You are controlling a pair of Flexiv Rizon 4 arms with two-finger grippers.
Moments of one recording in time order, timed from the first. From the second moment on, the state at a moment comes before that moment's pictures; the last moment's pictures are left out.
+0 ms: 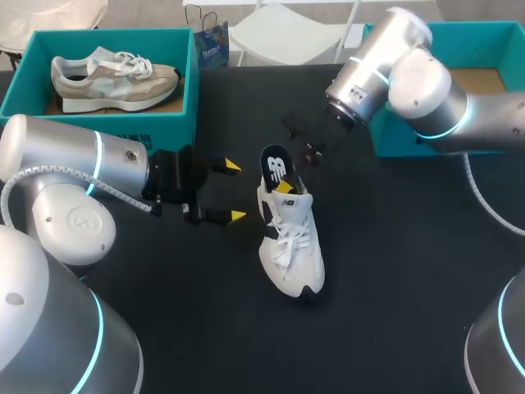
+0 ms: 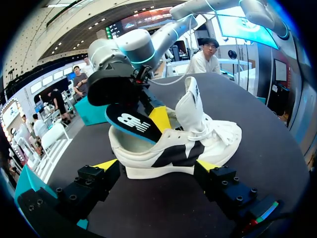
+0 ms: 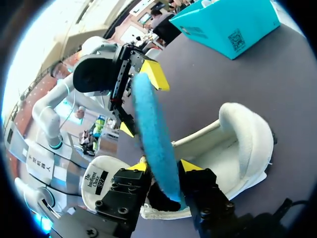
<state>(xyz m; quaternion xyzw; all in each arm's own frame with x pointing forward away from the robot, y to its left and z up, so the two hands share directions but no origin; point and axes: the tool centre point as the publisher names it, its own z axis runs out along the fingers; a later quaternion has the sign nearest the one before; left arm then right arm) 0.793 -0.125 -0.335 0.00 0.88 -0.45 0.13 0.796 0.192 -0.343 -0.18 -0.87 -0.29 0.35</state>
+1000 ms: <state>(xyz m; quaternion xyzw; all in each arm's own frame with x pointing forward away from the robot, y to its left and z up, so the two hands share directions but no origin) 0.793 -0.125 -0.335 0.00 0.88 -0.45 0.13 0.787 0.184 -0.370 -0.23 -0.86 -0.24 0.39</state>
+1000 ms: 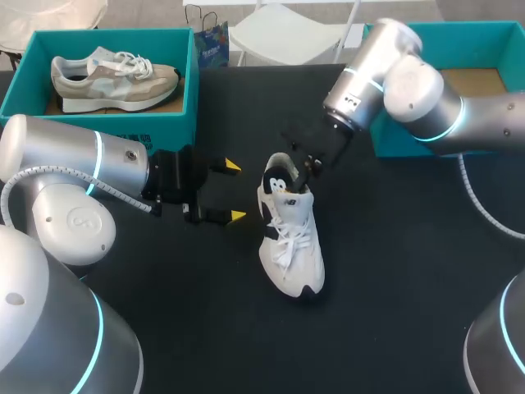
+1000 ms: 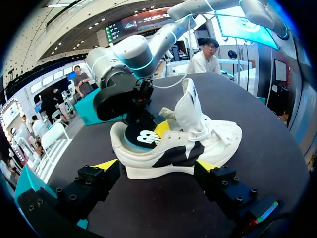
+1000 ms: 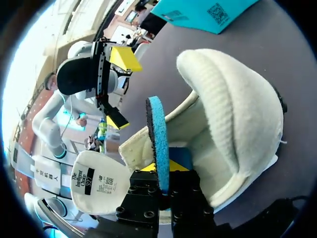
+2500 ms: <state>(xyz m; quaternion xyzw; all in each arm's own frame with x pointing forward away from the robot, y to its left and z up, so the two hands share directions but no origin) 0.793 -0.125 -0.335 0.00 0.88 -0.45 0.13 0.829 0.187 -0.320 -0.18 -0.90 -0.26 0.32</state>
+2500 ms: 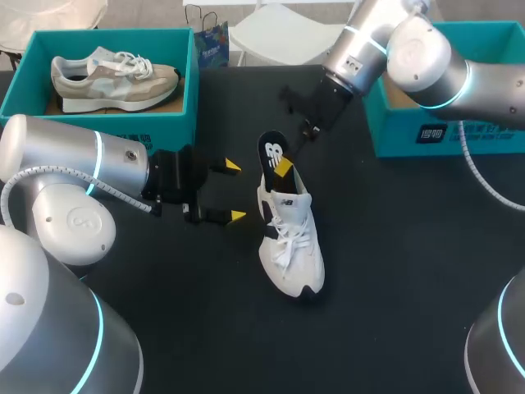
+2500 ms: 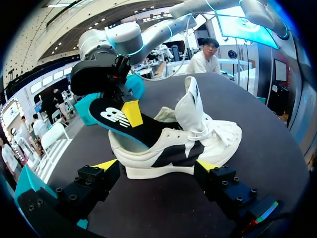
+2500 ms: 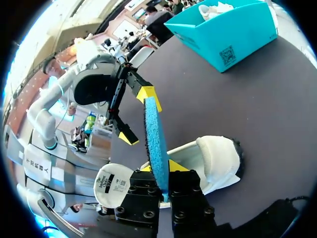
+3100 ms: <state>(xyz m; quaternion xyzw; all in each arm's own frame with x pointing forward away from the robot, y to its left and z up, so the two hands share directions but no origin) 0.793 -0.125 -0.335 0.00 0.88 -0.45 0.13 0.804 0.177 -0.348 -0.19 -0.90 -0.22 0.33</state>
